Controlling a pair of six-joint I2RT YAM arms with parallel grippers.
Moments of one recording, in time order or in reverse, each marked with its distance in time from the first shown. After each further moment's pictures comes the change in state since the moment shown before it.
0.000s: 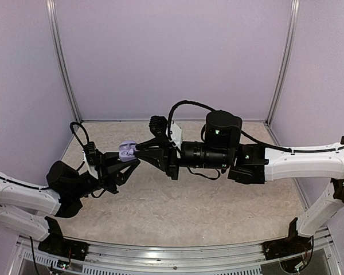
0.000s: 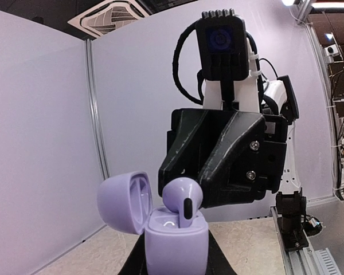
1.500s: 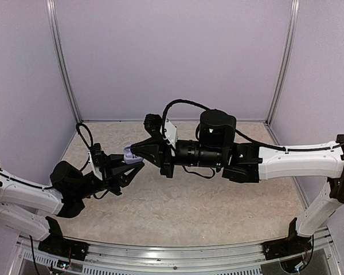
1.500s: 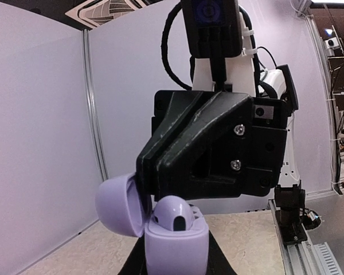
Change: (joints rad) left arm -0.011 0.040 0.009 -0.006 -0.003 0.007; right arm 0.005 0.044 0.038 0.011 -0.001 0.009
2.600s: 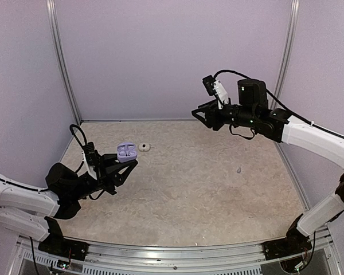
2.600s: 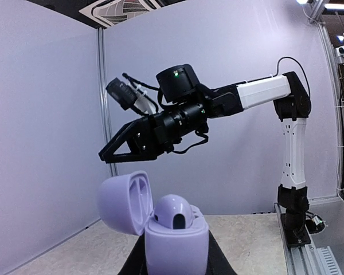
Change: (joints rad) left arm 0.039 -0.057 -0.049 -0.003 -0.024 -0.042; right arm -0.462 -0.123 0.065 -0.402 0.047 0.187
